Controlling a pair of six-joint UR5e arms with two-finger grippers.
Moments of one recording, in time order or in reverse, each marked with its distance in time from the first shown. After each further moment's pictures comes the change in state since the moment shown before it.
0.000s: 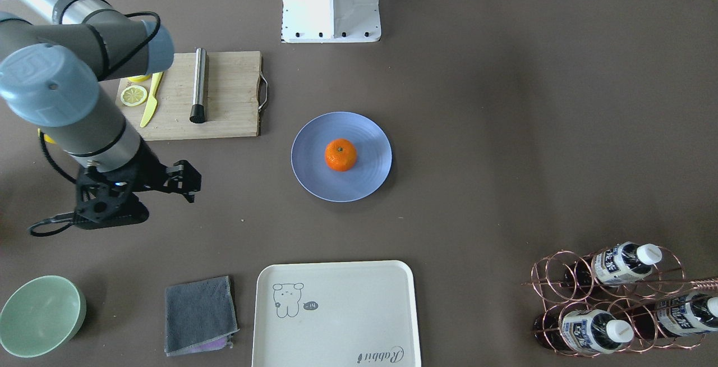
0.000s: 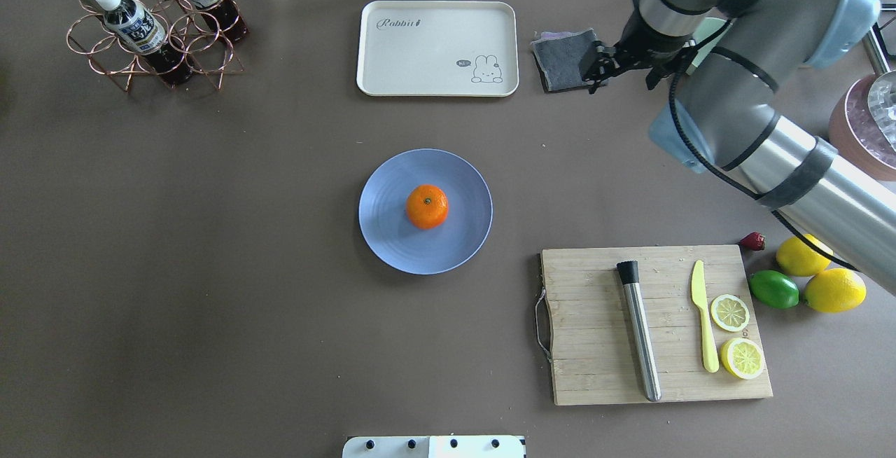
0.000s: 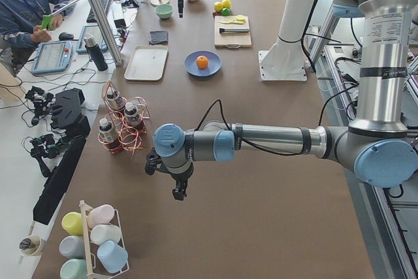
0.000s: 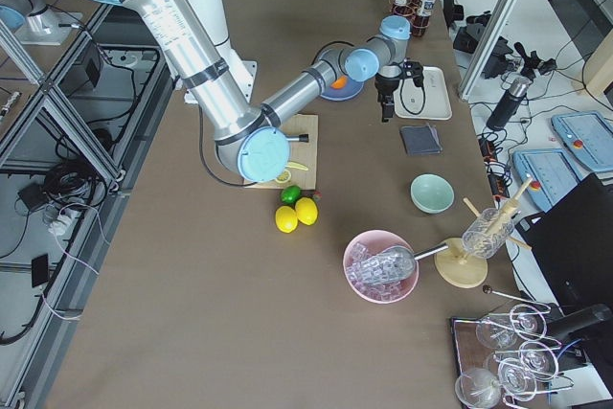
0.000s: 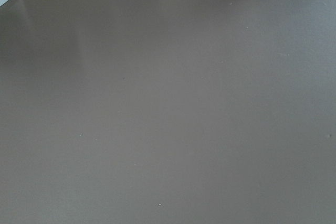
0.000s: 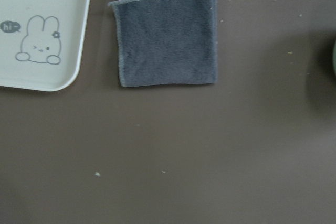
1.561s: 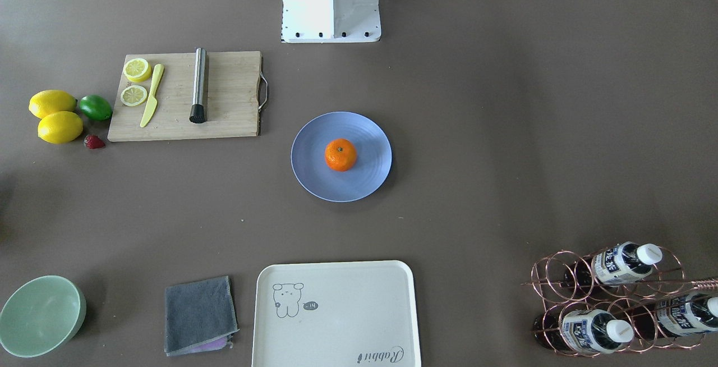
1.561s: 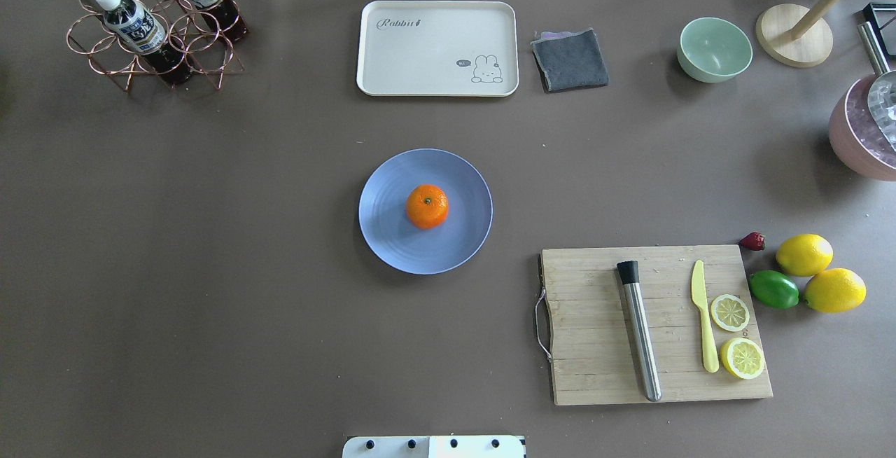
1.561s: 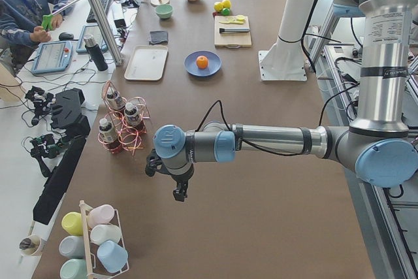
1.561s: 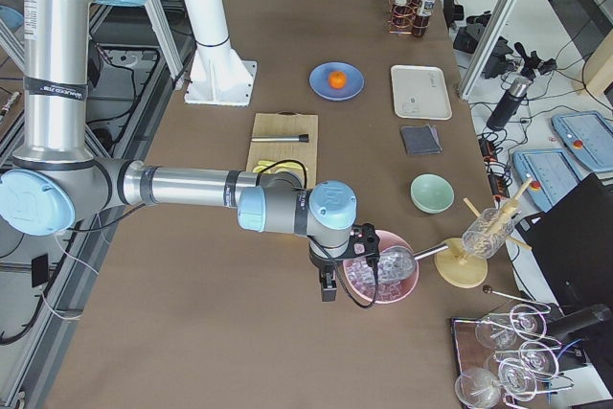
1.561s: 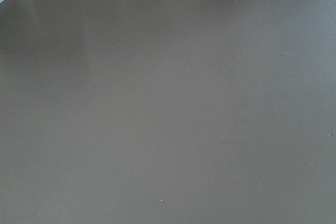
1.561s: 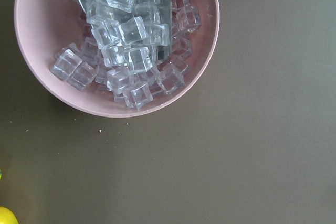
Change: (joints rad) left arm -0.004 0.002 0.003 0.000 -0.001 -0.005; right arm 0.604 -0.651 0.057 0.006 0.161 -0.766
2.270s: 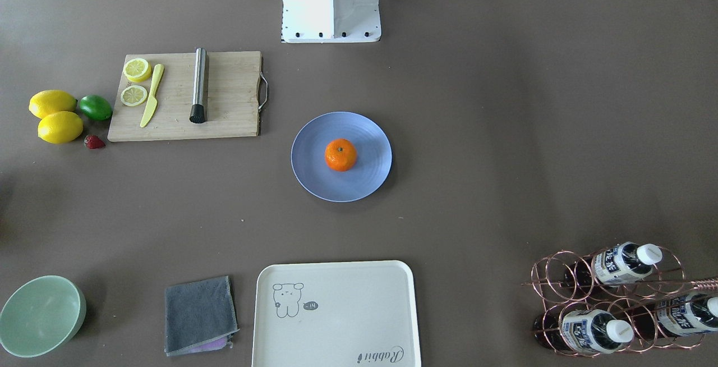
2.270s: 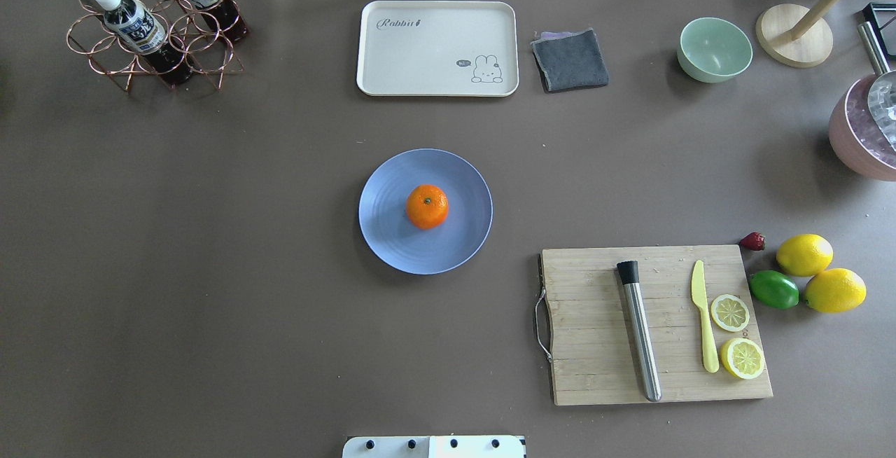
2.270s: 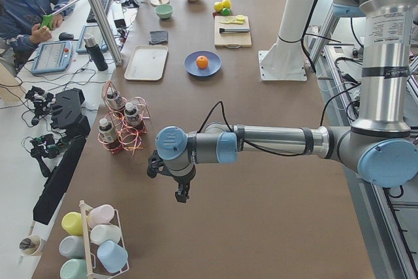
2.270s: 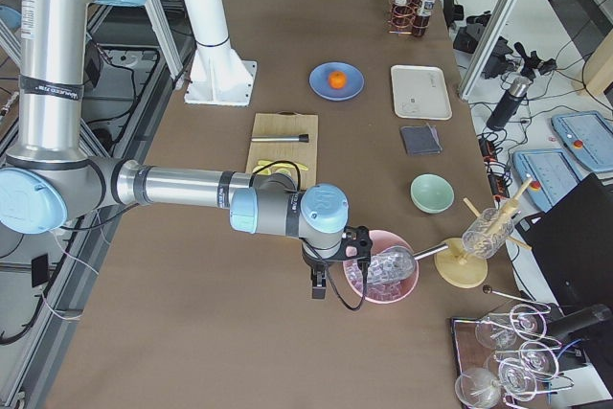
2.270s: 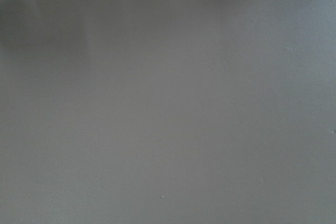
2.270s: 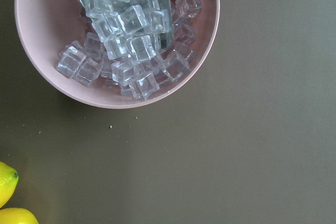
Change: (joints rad) left arm -0.002 0.012 -0.004 0.000 -0.001 0.001; right arm 0.001 -0.025 0.017 0.001 0.030 0.053
